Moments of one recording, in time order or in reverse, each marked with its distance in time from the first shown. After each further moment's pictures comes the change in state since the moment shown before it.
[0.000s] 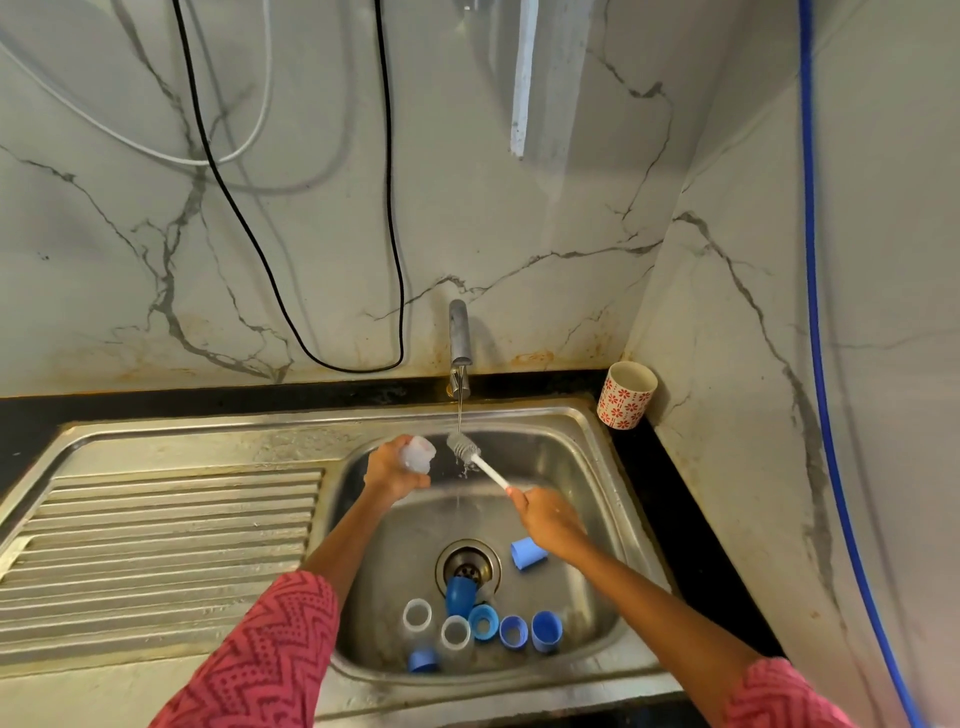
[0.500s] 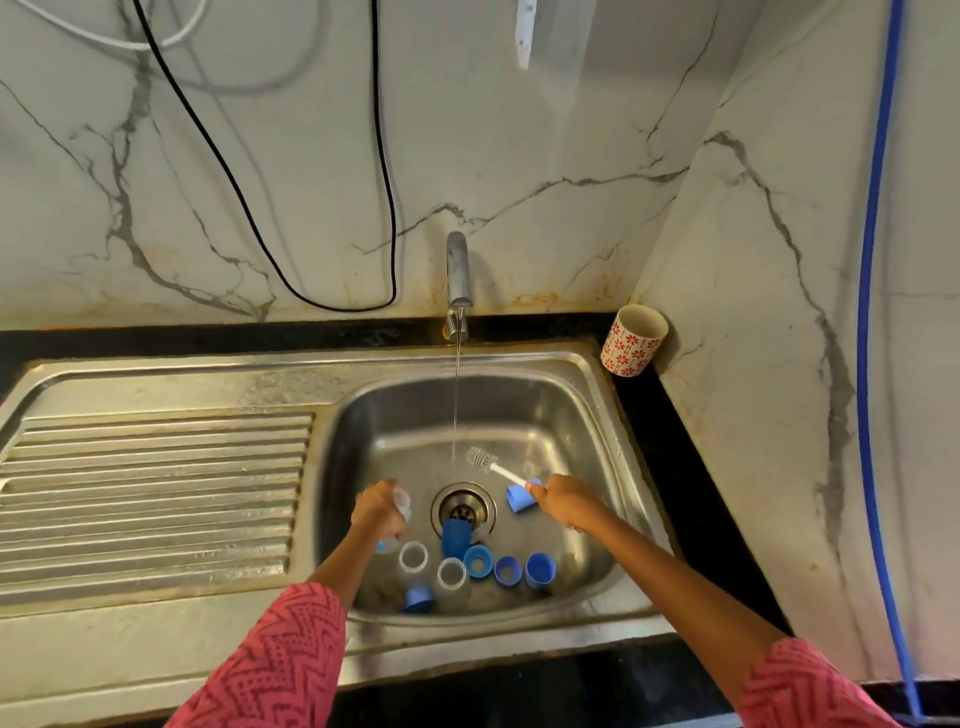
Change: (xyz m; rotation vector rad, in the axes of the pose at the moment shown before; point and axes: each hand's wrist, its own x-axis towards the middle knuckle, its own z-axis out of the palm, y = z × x) left_hand -0.032 -0.090 0.062 0.414 -0.348 -0.189; right_hand -0.002 0.041 0.015 -0.097 -0.298 0.177
